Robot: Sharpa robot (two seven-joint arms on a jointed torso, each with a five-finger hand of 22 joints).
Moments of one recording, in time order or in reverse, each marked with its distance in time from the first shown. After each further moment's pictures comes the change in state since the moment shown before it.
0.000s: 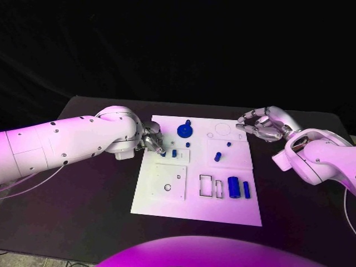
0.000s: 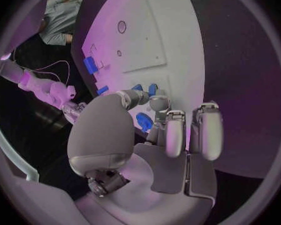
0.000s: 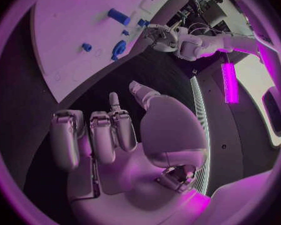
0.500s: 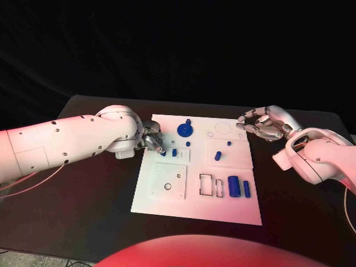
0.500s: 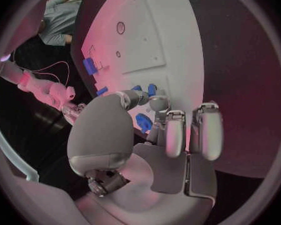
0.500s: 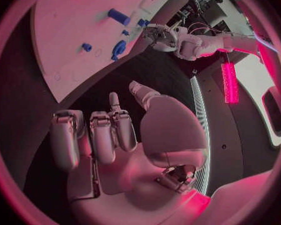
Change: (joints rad) left arm -0.002 0.003 0.001 -0.004 -0.005 0.006 0.001; left_hand -0.009 -0.001 0.018 -0.018 0.000 0.001 -0.001 0.000 0.001 0.001 -0.001 0.000 0.002 0.000 0.000 0.000 0.000 0.000 0.000 0.000 0.000 0.000; right arm 0.000 0.000 0.000 0.000 0.000 0.000 0.000; right_hand 0.000 0.000 0.000 0.000 0.000 0.000 0.000 0.000 0.000 0.000 0.000 0.000 0.001 0.000 0.000 0.000 0.000 0.000 0.000 0.000 0.000 0.000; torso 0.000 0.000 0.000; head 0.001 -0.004
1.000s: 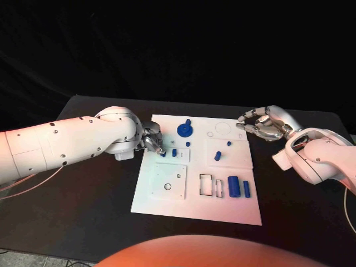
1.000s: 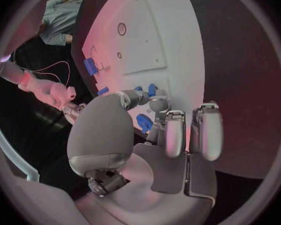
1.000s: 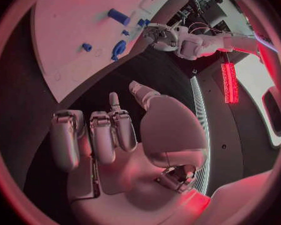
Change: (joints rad) left arm -0.004 -0.012 0.000 0.019 0.002 -0.015 -0.001; left_hand 0.000 0.000 0.004 0.002 -0.001 0.000 0.000 0.005 0.000 0.007 0.000 0.006 0.006 -0.002 -0.006 0.004 0.000 0.000 0.000 0.000 0.006 0.000; right arm 0.000 0.000 0.000 0.000 0.000 0.000 0.000; right_hand 0.000 0.000 0.000 0.000 0.000 0.000 0.000 0.000 0.000 0.000 0.000 0.000 0.000 0.000 0.000 0.000 0.000 0.000 0.000 0.000 0.000 0.000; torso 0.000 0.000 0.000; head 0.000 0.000
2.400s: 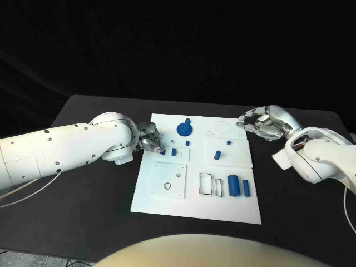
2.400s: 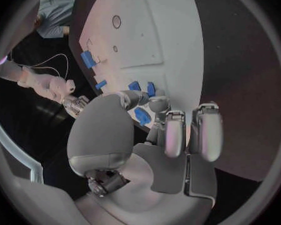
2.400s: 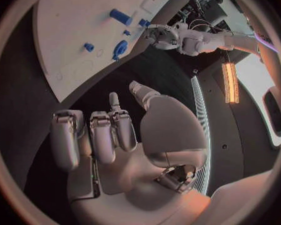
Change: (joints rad) left arm -0.041 -0.037 0.009 0.031 -0.020 -0.141 0.023; left_hand -0.002 -0.002 0.003 0.003 0.004 0.002 0.001 0.002 0.000 0.011 -0.004 0.004 0.005 0.002 -0.002 0.000 0.000 0.000 0.003 -0.003 0.004 0.000; right arm -0.002 0.000 0.000 -0.005 0.002 -0.001 0.000; right_hand 0.000 0.000 -0.004 0.004 0.000 0.000 0.000 0.000 0.001 0.000 0.000 0.000 0.000 0.000 0.000 0.000 0.000 0.000 0.000 0.000 0.000 0.001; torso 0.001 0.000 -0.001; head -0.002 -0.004
